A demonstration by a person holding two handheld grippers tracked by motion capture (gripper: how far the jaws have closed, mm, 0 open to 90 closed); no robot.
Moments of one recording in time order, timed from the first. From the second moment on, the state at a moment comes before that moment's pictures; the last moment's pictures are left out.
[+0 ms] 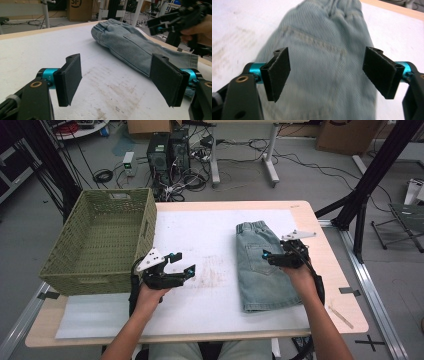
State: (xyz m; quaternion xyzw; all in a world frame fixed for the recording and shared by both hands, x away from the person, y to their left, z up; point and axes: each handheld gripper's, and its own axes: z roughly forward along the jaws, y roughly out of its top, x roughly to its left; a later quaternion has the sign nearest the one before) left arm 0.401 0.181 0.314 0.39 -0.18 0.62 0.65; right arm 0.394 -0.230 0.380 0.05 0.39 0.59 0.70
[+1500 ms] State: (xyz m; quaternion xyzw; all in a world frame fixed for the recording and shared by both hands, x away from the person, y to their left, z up) left arm 0.400 0.184 0.309 0.39 -0.18 0.64 0.64; right arm 0.441 -0.204 0.449 0.18 0.41 0.56 0.70
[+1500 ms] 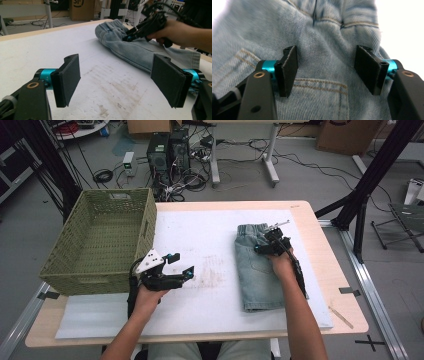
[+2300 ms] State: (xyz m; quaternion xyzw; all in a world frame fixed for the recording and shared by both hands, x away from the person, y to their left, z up) left arm 0.401 0.182 0.312 0.39 -0.18 0.63 0.65; right arm 0.434 -0.178 0.467 0.16 0.42 0.59 0.68
